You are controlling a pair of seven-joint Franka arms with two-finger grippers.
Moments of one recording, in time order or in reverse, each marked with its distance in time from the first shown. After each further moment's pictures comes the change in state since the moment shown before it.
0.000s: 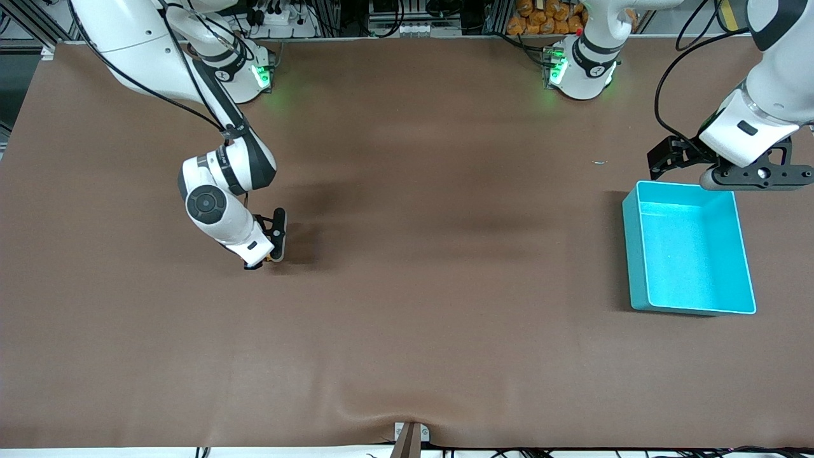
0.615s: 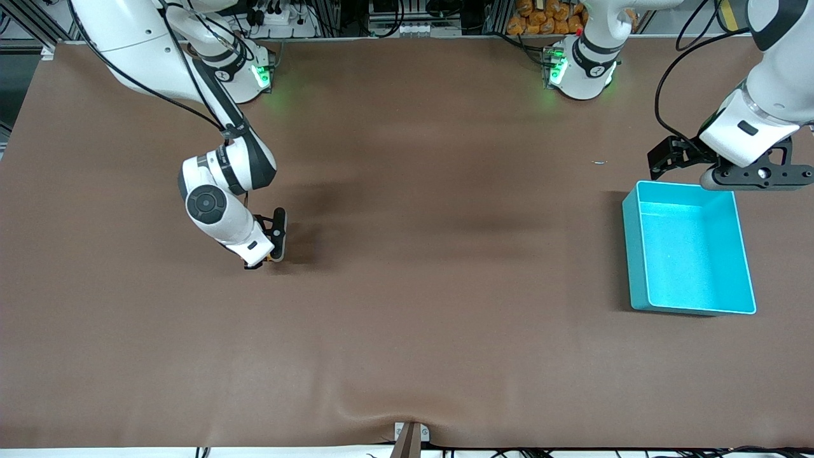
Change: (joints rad) left arm 0.000 0.000 0.000 0.000 0.000 0.000 0.000; right arm 0.000 -0.002 0.000 0.001 0.000 -0.004 0.000
